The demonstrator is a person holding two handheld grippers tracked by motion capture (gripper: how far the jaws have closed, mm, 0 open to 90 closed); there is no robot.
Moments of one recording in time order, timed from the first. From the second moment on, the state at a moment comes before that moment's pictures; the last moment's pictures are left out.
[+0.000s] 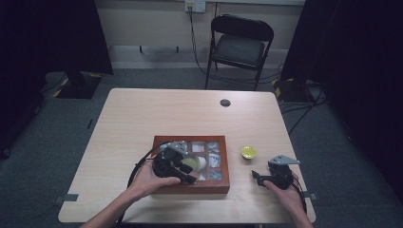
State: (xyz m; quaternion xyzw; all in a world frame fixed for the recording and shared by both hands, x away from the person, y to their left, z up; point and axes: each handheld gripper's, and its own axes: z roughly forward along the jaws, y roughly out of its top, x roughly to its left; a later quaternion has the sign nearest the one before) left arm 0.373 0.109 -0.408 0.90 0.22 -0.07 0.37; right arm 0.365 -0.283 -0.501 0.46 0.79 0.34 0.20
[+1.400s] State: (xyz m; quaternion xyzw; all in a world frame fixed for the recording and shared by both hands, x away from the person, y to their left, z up) left arm 0.374 0.262 -0.431 0.84 0.38 0.06 0.37; right arm 0.365 -0.283 -0.501 0.47 0.79 0.34 0.21
